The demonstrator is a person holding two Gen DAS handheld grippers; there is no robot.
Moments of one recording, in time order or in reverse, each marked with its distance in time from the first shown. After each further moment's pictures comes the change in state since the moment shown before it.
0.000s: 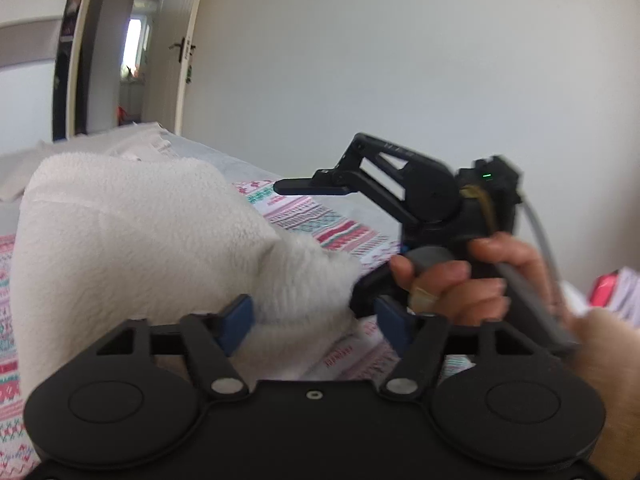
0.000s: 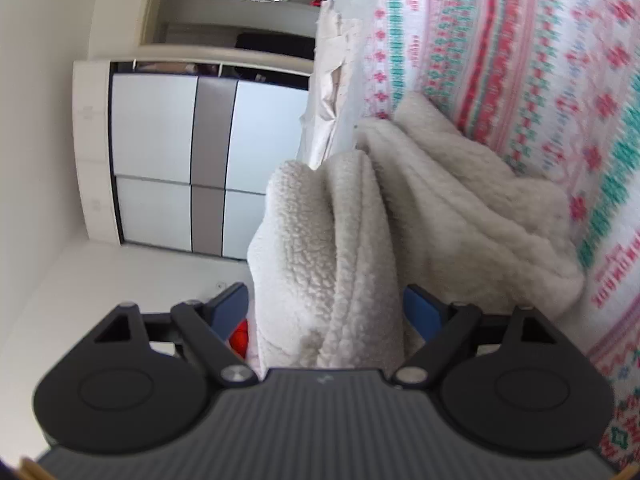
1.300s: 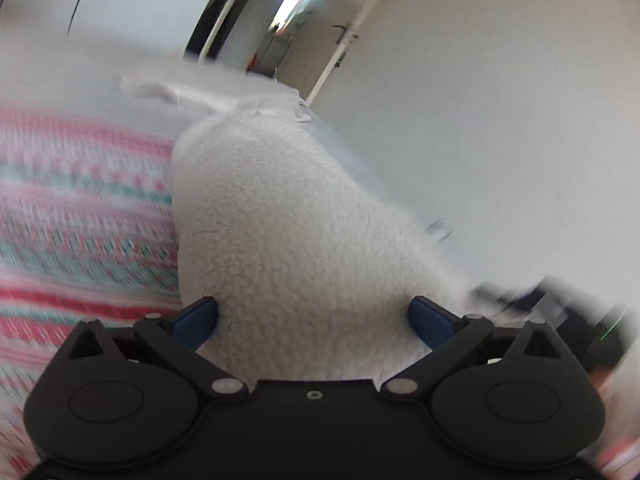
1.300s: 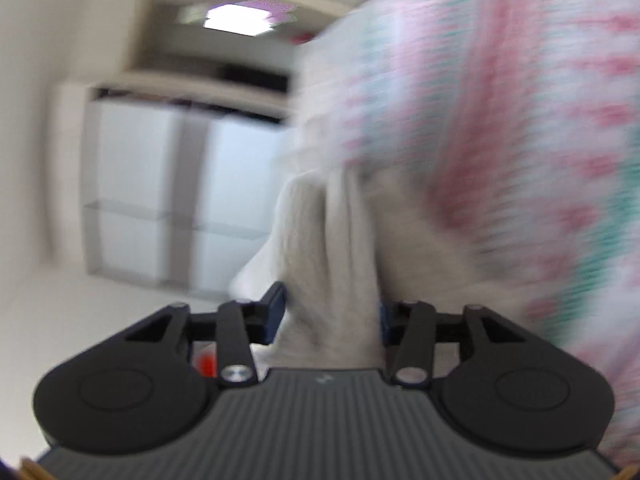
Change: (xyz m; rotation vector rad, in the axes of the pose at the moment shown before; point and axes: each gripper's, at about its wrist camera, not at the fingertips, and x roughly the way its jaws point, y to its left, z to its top) left arm -0.006 0.045 0.001 -0.380 -0.028 0.288; right arm -0.029 -0.009 0.032 0.014 -0.156 -0.140
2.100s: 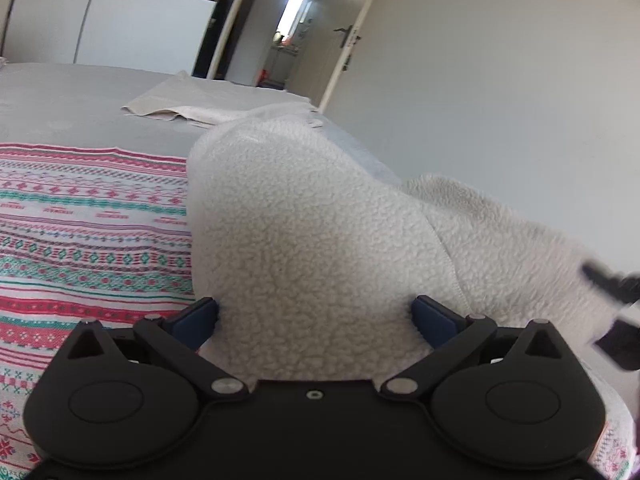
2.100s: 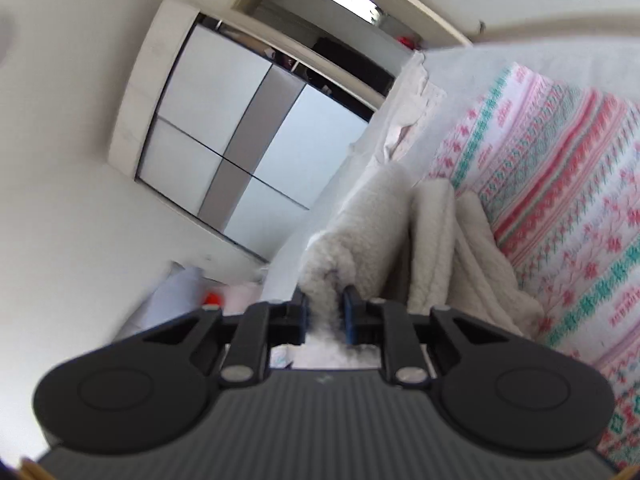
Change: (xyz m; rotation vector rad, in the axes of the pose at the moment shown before) left arm 0.003 -0.004 -0.003 0.019 -0.002 0.048; right arm -0.071 0.045 -0.029 -0.382 0.067 0.160
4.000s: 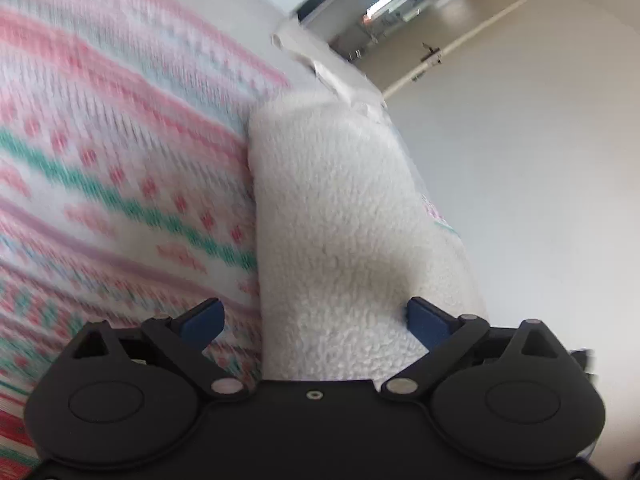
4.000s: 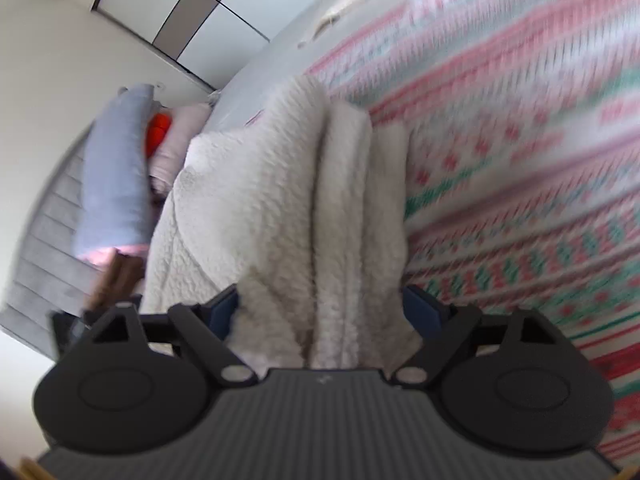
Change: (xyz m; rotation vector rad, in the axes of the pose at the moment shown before) left arm -0.220 0.155 -0.065 -0.436 0.074 -0.044; right arm 0.039 0.069 -0.143 -0.228 0.445 -0.222
